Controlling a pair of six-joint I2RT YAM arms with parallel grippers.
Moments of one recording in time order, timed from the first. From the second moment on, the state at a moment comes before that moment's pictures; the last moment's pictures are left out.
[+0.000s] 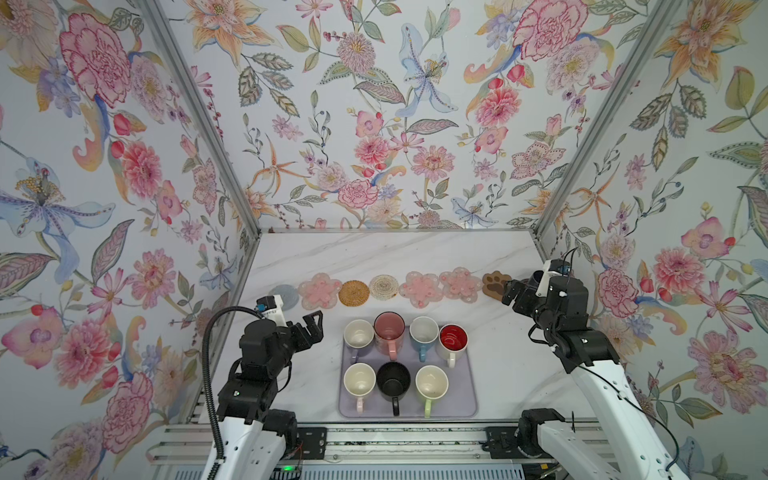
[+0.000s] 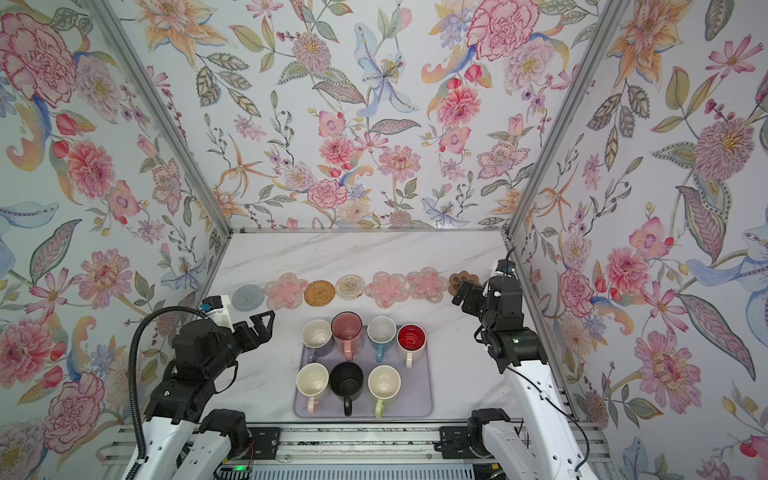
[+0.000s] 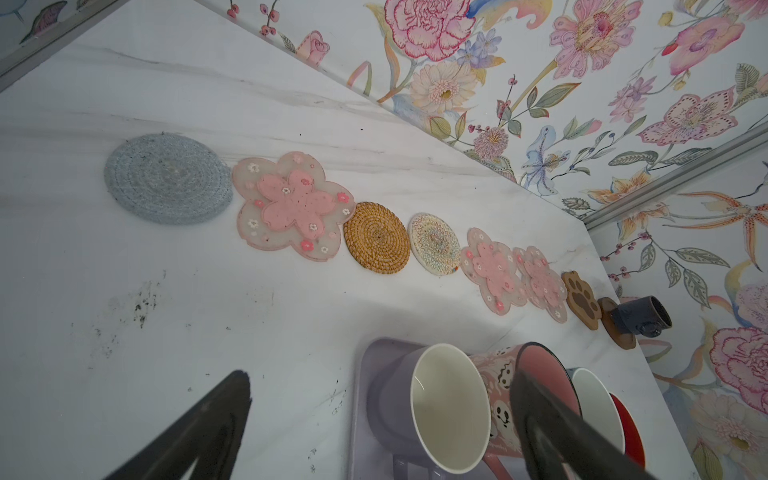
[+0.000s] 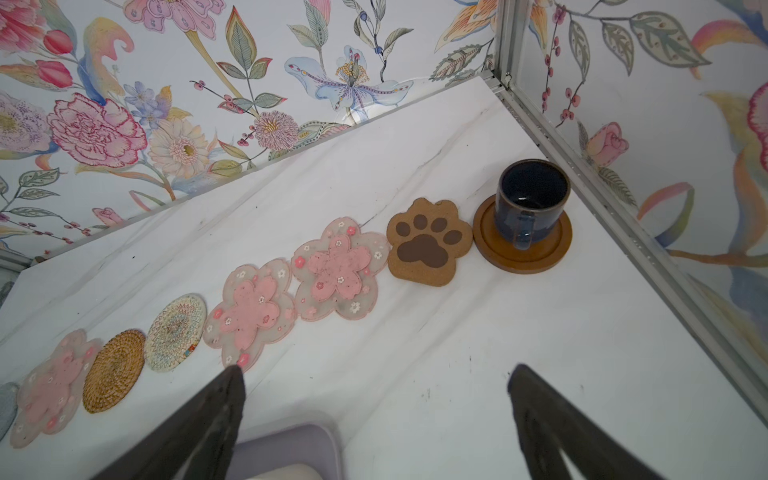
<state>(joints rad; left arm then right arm) -0.13 0.50 0.56 -0.53 0.12 -0.51 0.09 0.84 0.82 -0.48 0.08 0.39</state>
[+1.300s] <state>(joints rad) -1.45 0.85 0.83 -1.09 -0.43 -1.16 0.00 0.82 0.72 -0.39 -0.03 0.47</state>
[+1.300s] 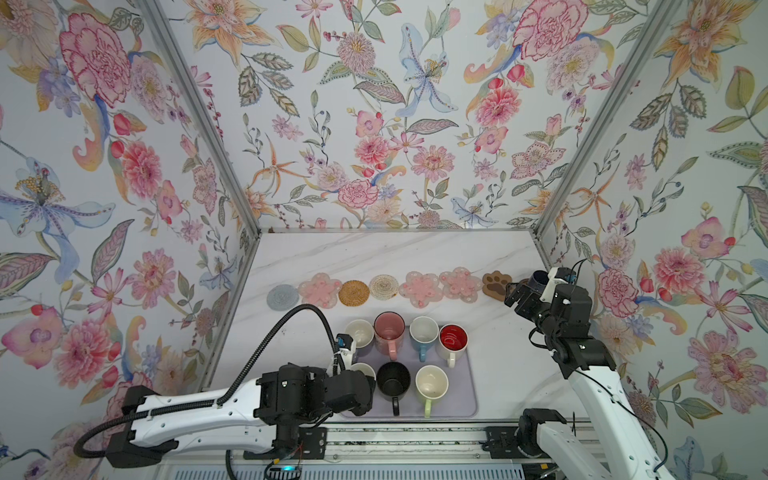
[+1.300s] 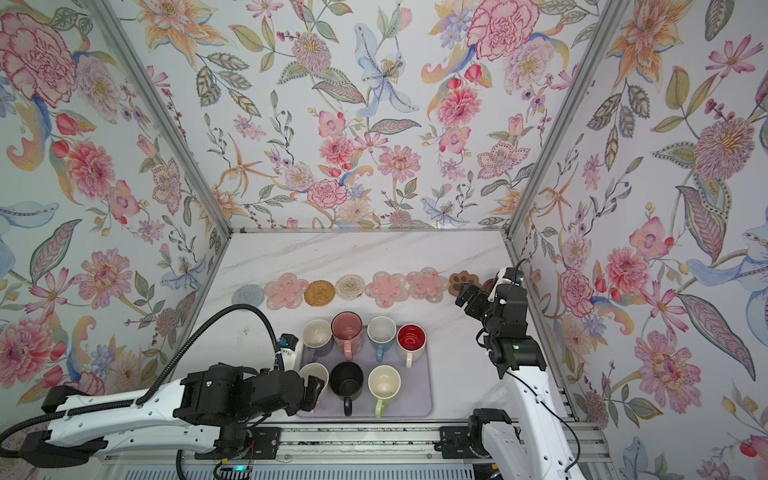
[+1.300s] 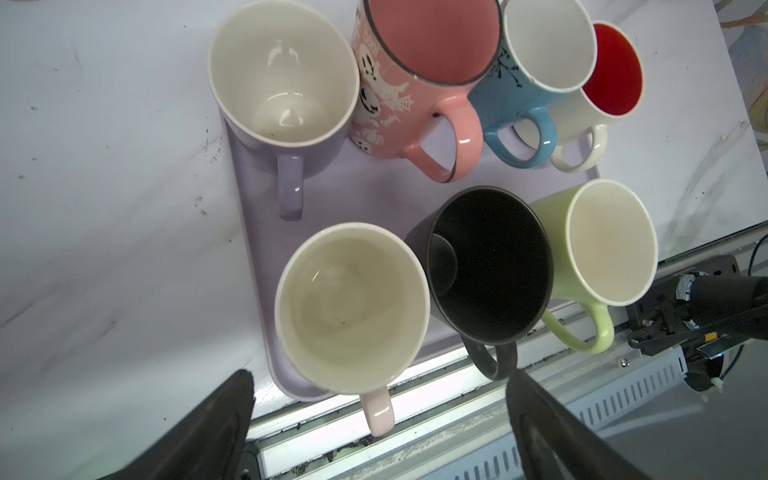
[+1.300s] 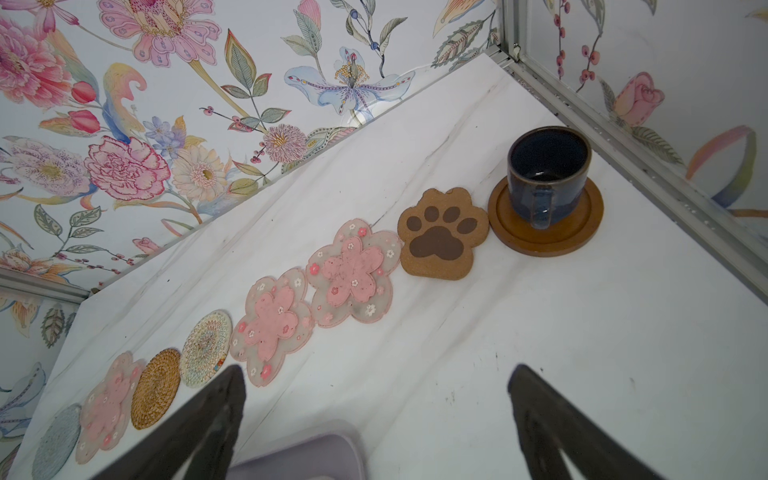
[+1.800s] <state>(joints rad) -1.52 0.91 0.70 -1.04 -0.39 -1.27 0.00 0.82 0.72 -0.39 -0.04 0.49</state>
